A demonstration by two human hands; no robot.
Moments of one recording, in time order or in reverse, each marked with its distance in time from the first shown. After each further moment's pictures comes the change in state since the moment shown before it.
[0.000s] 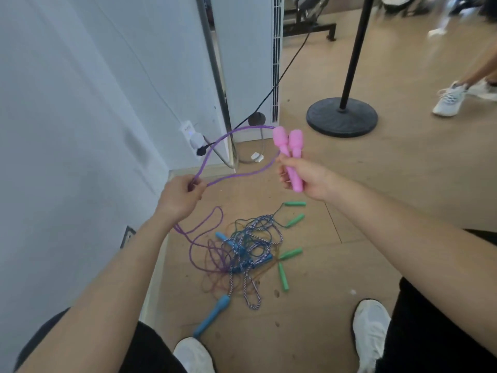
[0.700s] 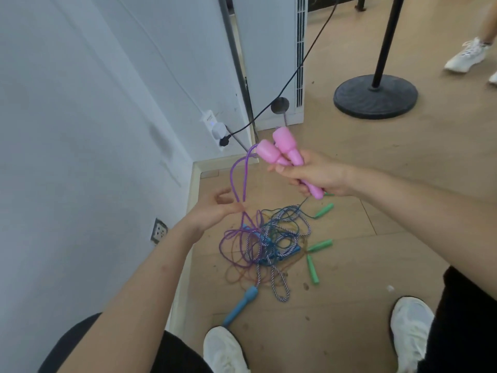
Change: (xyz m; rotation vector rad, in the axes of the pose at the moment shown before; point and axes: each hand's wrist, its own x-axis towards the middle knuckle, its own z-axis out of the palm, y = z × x) left_hand -0.030 -0.006 0.005 -0.350 -0.409 -0.294; right_hand -0.018 0.002 0.033 -0.418 -0.392 -0.091
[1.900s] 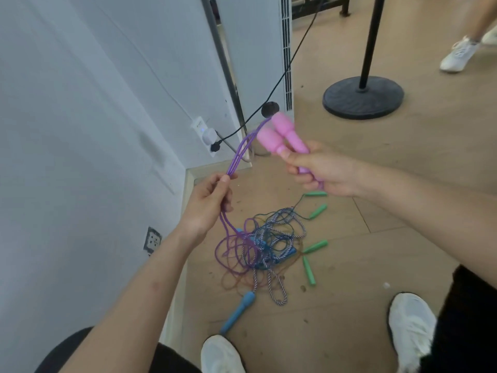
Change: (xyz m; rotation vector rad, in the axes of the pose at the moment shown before) left_hand -0.019 0.029 0.020 -0.247 0.183 0.396; right_hand -0.026 -0.011 -0.007 0.292 0.097 -0.013
